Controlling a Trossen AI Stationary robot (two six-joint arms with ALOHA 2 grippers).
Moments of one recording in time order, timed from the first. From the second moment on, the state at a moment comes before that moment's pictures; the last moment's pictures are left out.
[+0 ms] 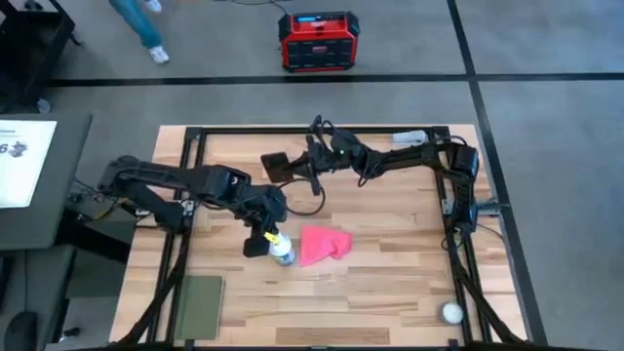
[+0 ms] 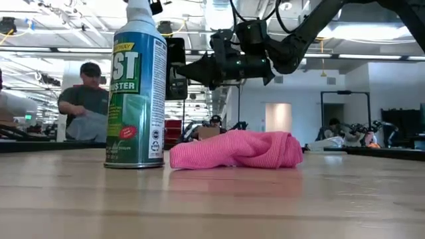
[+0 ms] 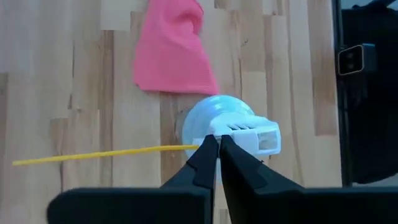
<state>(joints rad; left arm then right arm) -0.16 1.50 1.54 -1.17 0.07 -0.18 -0.35 1.96 1.15 0.74 -0.45 -0.02</state>
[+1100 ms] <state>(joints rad) -0.26 1.48 1.56 -1.19 -0.04 -0.28 -0.37 1.95 1.15 0.66 -0.45 -0.03</state>
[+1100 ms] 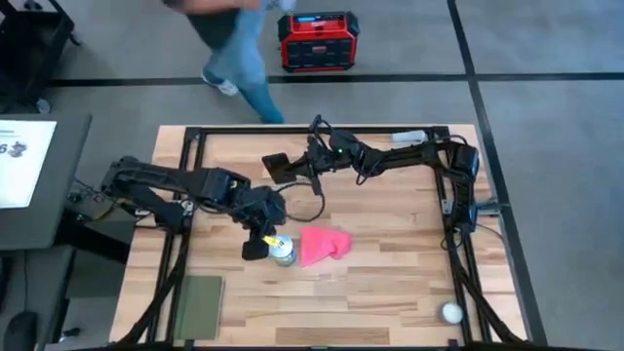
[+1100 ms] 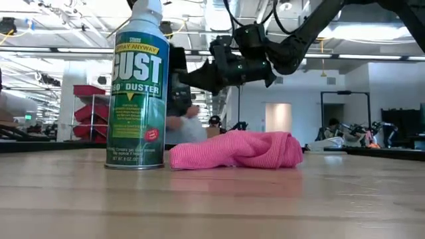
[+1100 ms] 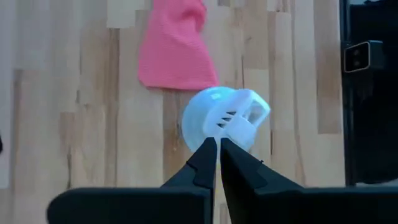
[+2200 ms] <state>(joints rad) -0.37 1.45 1.40 -1.10 -0.25 -0.43 -0.37 1.95 1.15 0.67 -0.47 -0.03</state>
